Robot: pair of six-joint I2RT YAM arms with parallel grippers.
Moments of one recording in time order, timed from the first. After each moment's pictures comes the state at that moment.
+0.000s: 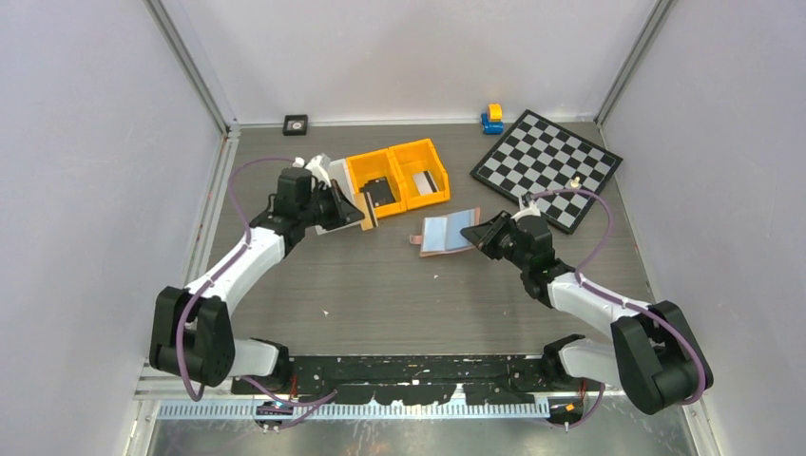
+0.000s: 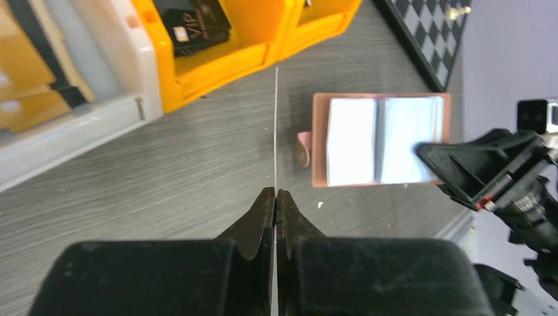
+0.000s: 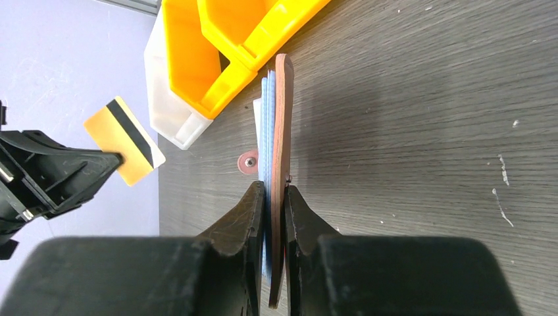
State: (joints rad) left arm -0.27 1.33 0.85 -0.11 0.41 -0.59; right arm 0.36 1.19 0.39 0.43 -0.17 0.96
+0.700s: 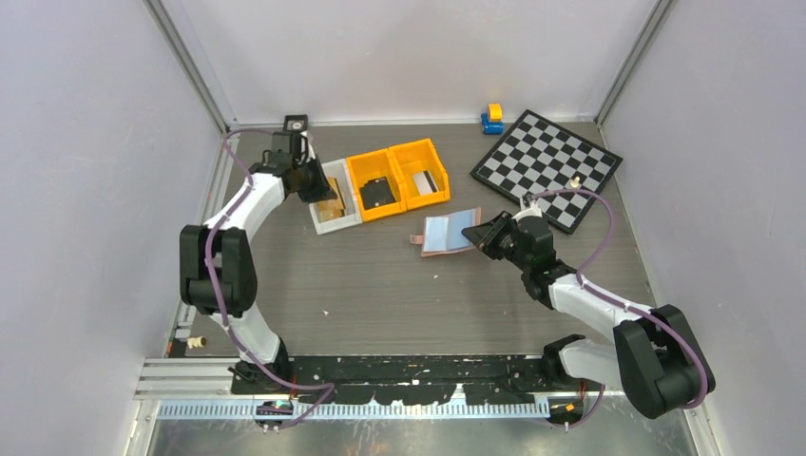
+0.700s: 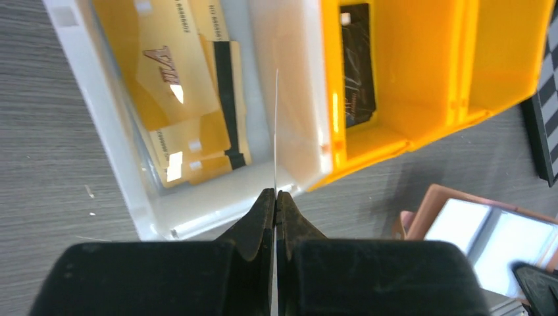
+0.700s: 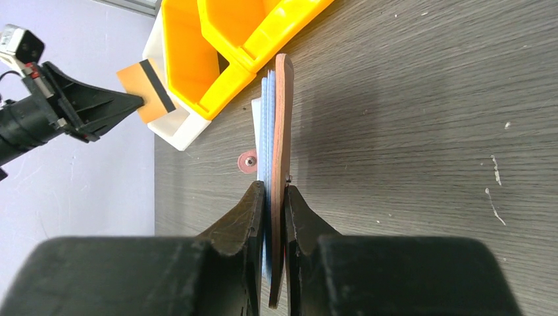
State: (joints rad) left arm -0.13 1.69 1.29 -0.47 0.25 -0.45; right arm 0.36 1.17 0.39 0.41 -0.16 0.95
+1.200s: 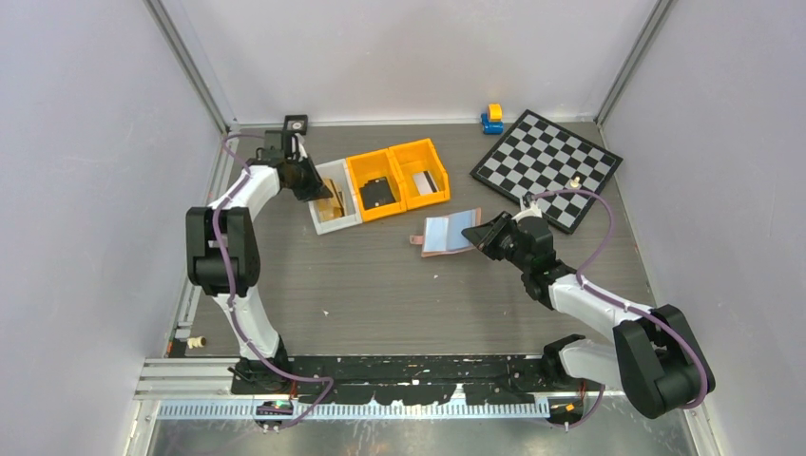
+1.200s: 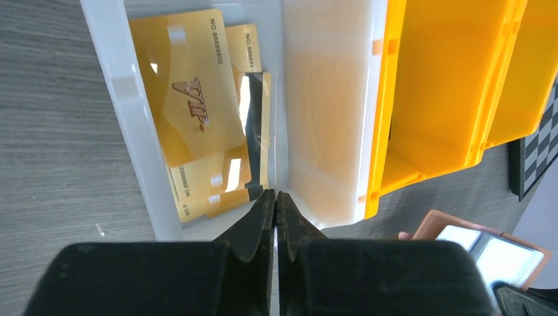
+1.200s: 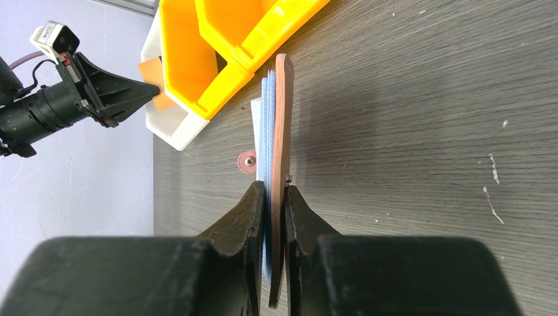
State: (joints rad) left arm -0.03 1.86 1.38 -0.47 0.35 -0.48; right arm 0.36 1.17 0.39 0.41 -0.16 0.95
